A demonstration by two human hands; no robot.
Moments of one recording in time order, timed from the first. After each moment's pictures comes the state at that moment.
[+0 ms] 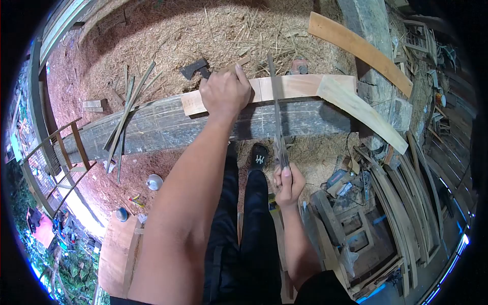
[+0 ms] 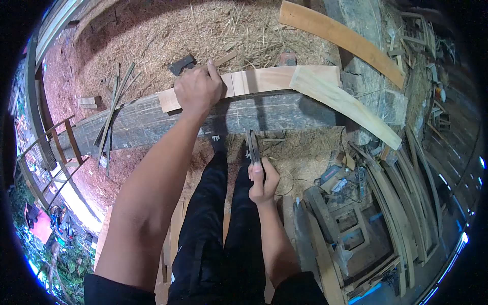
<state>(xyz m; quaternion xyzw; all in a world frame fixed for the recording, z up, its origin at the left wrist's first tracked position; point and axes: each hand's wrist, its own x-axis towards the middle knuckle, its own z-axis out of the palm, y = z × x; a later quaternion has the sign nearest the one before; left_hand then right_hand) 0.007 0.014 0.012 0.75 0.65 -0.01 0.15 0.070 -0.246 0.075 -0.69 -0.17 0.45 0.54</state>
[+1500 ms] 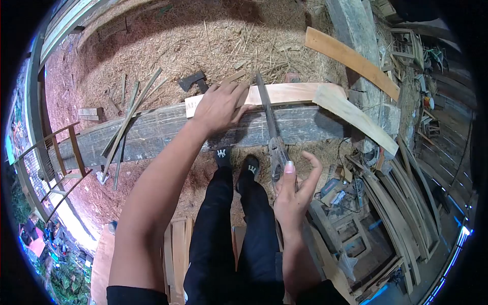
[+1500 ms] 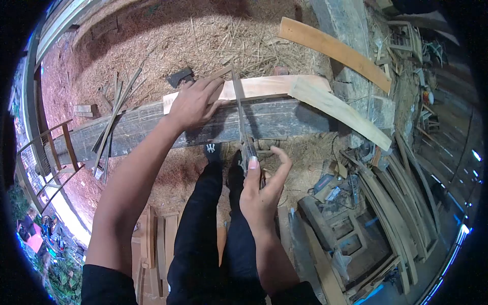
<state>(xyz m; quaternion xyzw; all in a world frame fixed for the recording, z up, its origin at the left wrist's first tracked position) -0.058 0.025 0.014 0.91 0.30 0.06 0.28 0.047 -0.174 0.170 -0.81 -0.11 0.37 0.43</state>
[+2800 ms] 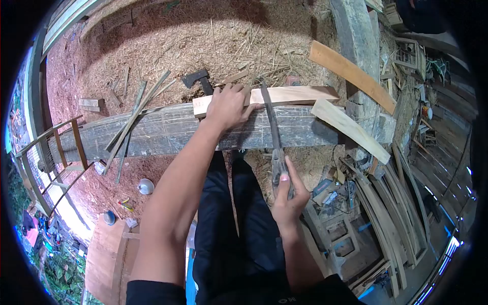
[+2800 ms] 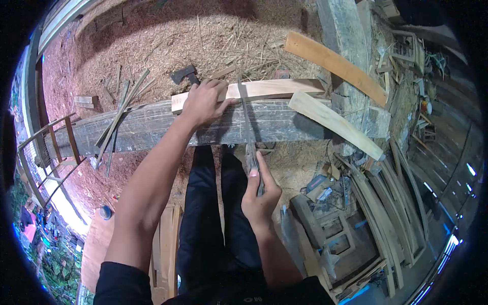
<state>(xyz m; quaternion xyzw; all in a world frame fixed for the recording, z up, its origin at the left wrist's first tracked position) -0.035 0.031 0.014 0.86 0.41 -0.06 0.30 0.059 -0.167 0.178 -0.83 -0.25 0.35 0.36</state>
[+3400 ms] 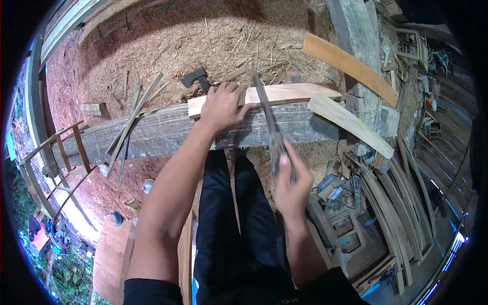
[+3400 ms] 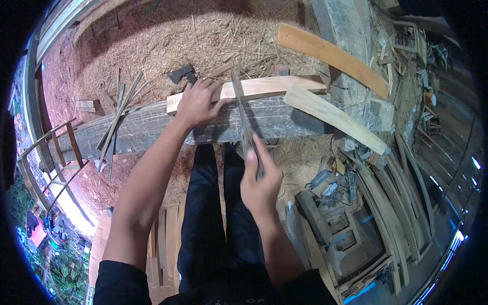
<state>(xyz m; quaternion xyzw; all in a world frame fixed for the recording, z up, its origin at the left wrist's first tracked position) -0.035 0.027 0.016 0.88 0.39 -0.02 0.27 0.078 -0.147 0.178 -0.82 -0.23 0.39 0.35</state>
